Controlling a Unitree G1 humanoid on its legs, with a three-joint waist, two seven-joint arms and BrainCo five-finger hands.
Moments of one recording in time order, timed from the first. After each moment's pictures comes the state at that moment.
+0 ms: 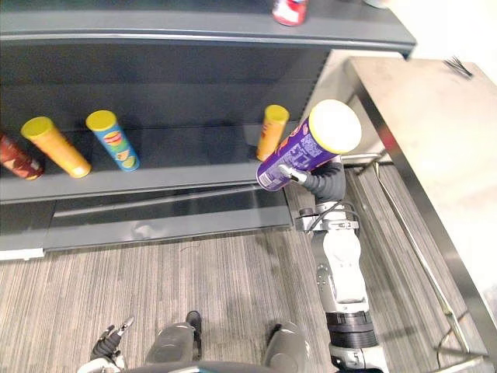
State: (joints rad) left arm 0.14 0.14 0.32 0.98 -0.15 -0.14 0.05; right arm -0.15 -0.17 -0.01 -0.18 0.30 -0.21 0.01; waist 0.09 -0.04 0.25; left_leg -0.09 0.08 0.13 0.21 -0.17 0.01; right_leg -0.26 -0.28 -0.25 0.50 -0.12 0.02
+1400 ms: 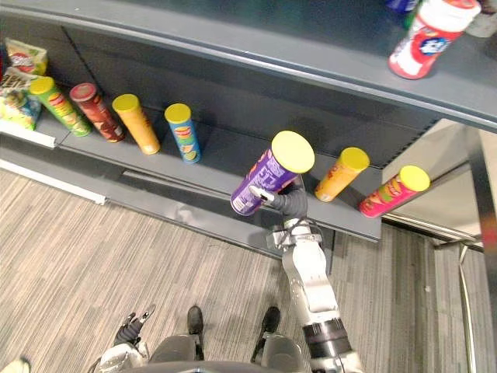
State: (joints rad) left arm 0.08 0.07 0.20 0.97 -0.15 -0.16 0.12; right arm -0.18 -0.08 0.13 0.01 0.24 -0.22 -0.07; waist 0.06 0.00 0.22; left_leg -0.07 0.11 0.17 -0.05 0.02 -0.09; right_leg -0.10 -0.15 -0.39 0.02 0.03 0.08
